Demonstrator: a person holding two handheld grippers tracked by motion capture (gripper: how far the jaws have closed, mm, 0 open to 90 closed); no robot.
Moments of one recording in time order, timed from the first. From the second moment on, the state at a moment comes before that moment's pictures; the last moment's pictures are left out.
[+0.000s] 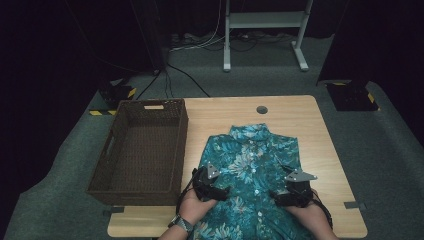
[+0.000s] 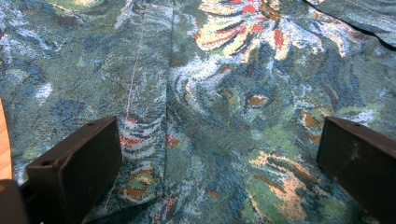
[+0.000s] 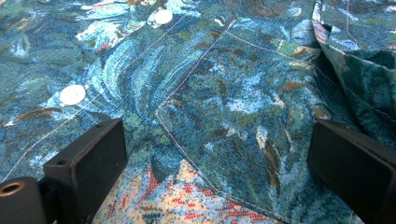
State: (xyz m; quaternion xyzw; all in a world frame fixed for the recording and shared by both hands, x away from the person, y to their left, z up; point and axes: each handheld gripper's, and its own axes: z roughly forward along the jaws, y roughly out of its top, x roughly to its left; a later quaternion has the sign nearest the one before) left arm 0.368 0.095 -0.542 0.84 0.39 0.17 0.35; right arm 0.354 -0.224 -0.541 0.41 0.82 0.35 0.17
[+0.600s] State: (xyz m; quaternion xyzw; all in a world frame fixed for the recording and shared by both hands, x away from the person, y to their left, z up) left arm 0.339 0.090 -0.541 0.85 0.38 0.16 0.34; right arm 0.323 -0.230 -0.538 0.41 0.83 0.35 0.15
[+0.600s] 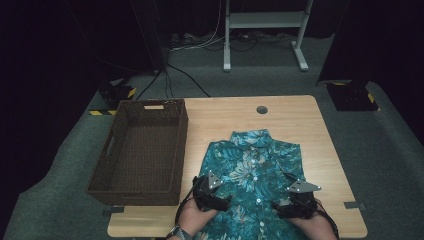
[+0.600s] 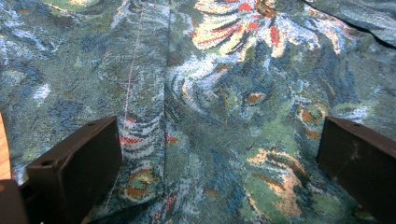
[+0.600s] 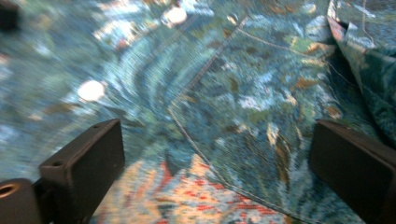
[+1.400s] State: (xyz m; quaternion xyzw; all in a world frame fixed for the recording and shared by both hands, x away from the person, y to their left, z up) left arm 0.396 0.095 -0.537 0.82 0.42 0.11 0.37; right arm 0.385 -0.253 -0.528 0.45 0.80 0.36 0.17
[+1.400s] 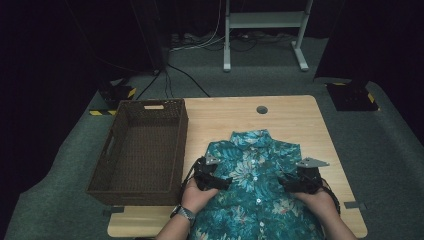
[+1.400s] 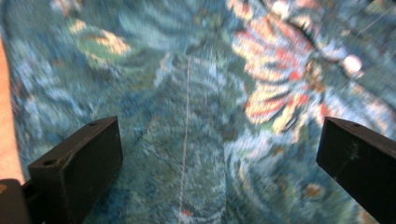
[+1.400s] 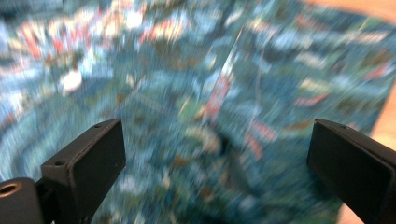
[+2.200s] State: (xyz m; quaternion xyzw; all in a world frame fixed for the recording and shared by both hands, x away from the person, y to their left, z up) left arm 0.401 0.093 -0.521 0.81 0.44 0.16 0.36; right arm 0.360 -0.252 -0.541 0.43 0.82 0.34 0.18
